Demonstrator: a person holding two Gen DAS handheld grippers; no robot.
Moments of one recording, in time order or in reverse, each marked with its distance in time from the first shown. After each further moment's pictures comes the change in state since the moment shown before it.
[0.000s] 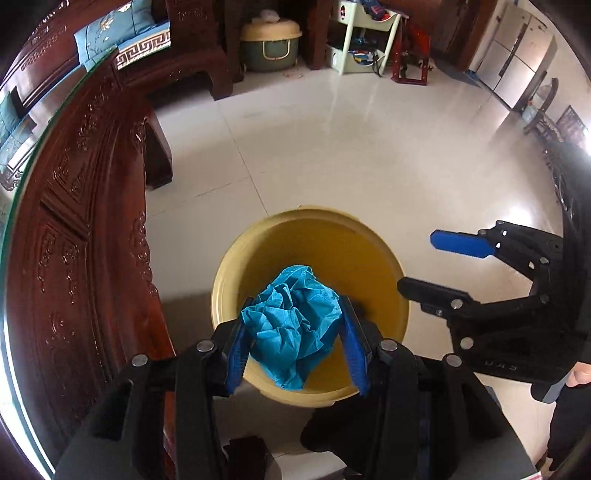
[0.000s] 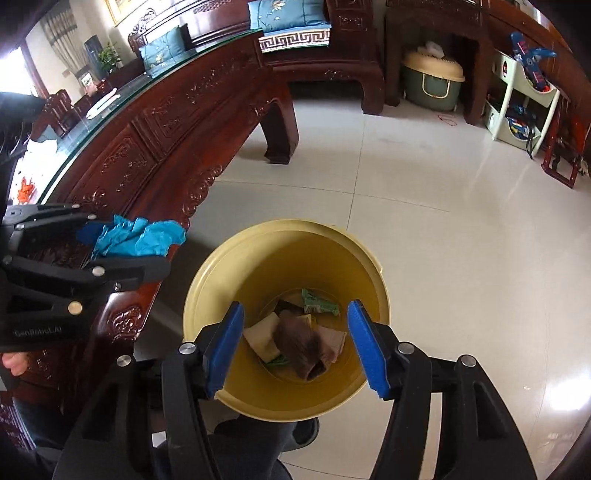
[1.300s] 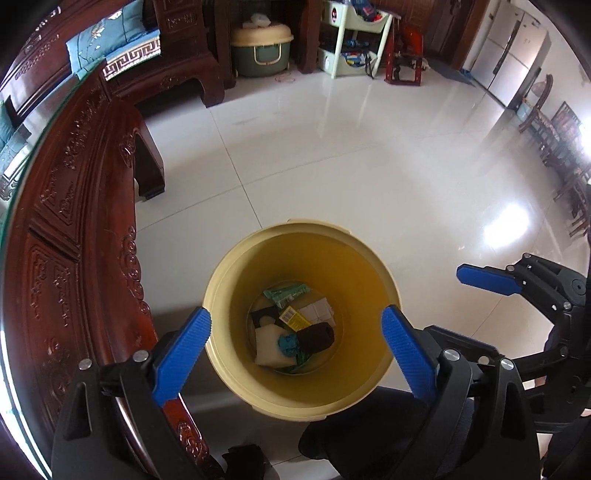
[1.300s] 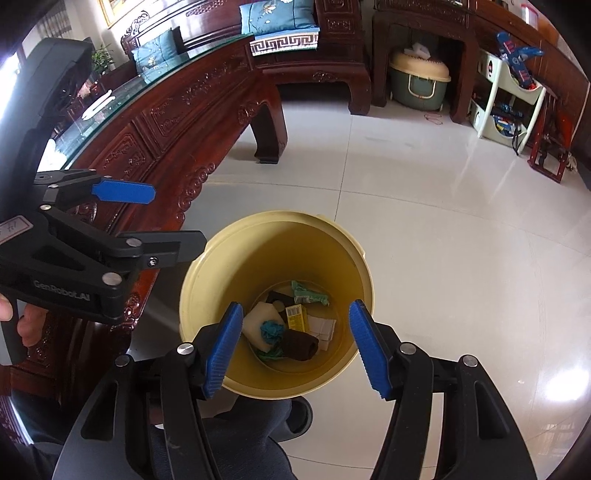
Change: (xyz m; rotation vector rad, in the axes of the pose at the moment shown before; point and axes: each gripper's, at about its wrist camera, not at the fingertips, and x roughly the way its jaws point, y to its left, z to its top) left arm 0.000 -0.010 0.014 0.020 -0.029 -0.019; right arm -0.027 0.002 -0.020 0.011 -0.019 -0.044
